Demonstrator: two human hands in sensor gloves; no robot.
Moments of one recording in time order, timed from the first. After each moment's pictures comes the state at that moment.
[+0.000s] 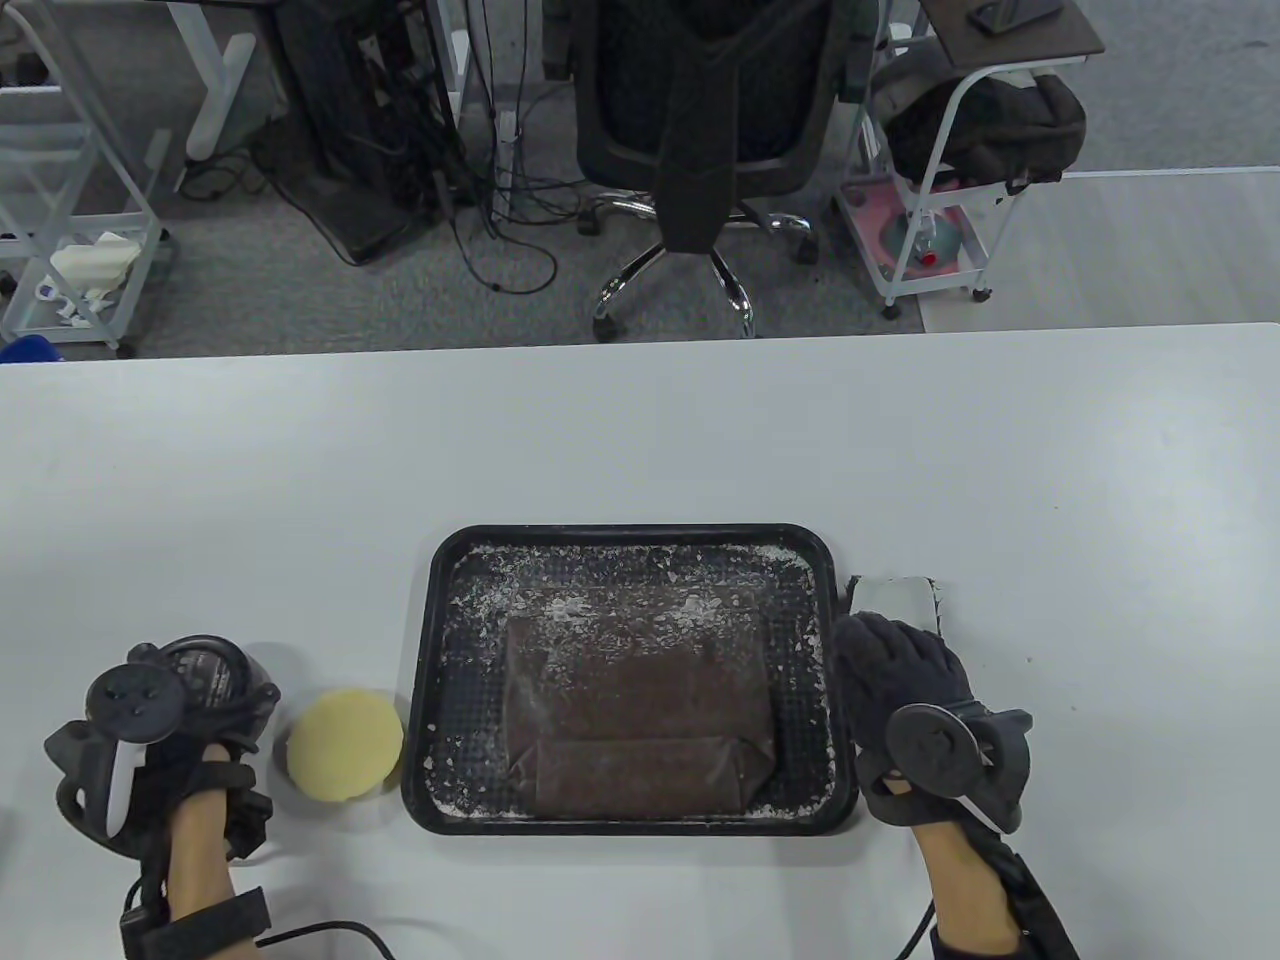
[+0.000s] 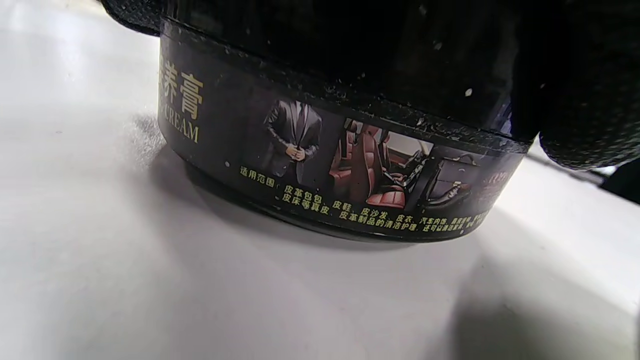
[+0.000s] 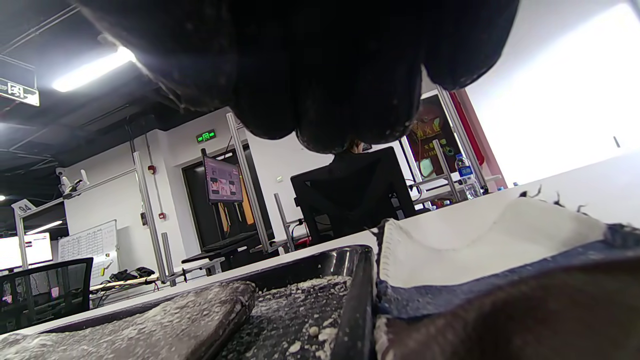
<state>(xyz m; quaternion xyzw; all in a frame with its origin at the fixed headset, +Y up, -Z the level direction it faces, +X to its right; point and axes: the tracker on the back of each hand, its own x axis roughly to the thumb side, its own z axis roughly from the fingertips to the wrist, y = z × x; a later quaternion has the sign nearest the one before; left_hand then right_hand) -0.457 -0.775 -0.223 0.00 0.27 0.20 0.94 0.200 -0.725 -0.189 0.05 -0.22 0.96 0.17</state>
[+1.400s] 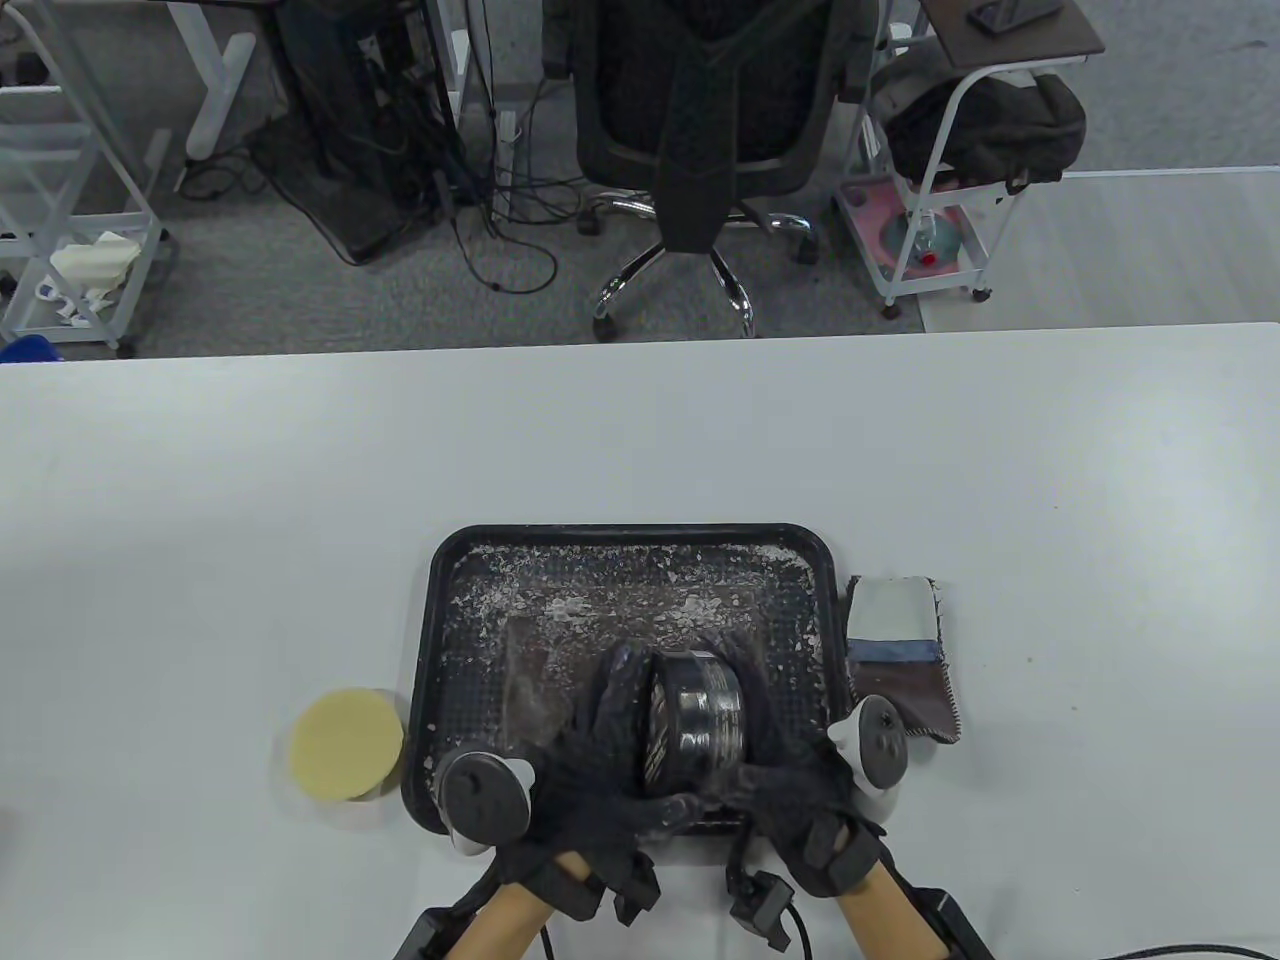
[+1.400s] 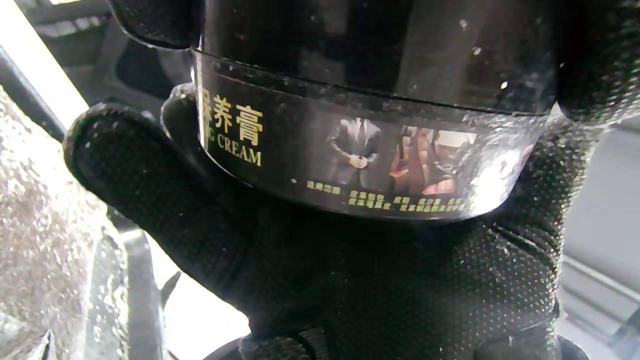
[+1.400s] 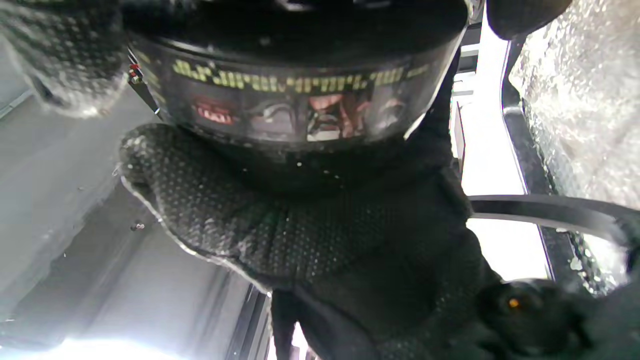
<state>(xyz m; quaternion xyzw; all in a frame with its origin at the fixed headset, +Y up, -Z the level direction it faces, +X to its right) -0.119 -0.740 -0.172 0.08 -0.33 0.58 0.74 0.097 -0.759 -0.172 0.28 0.09 0.59 0.75</state>
